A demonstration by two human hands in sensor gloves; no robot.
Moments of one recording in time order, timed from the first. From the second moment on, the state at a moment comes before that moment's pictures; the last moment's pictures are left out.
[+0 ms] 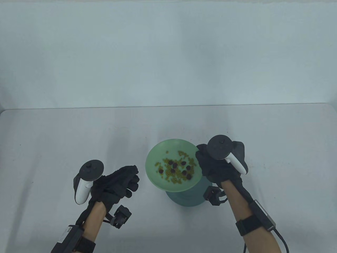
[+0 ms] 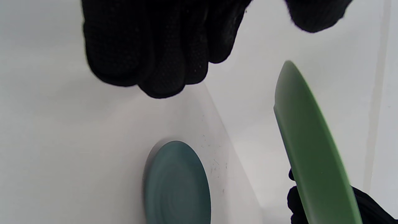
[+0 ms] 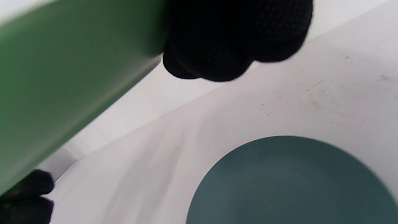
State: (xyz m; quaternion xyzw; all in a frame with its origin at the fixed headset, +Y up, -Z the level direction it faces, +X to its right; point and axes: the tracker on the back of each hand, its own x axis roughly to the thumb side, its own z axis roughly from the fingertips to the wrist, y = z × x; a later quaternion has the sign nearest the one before) left_hand -0.229 -0.679 -0.349 -0.18 -0.05 0.56 0.81; right_hand 0.117 -0.606 -0.391 0.09 0.08 0.95 0.28
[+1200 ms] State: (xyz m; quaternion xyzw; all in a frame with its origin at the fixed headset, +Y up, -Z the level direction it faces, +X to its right) left_hand -0.238 -0.704 -0.353 -0.16 0.00 0.59 0.79; right_hand 0.055 -0.646 -0.397 0.13 0.15 0.95 0.25
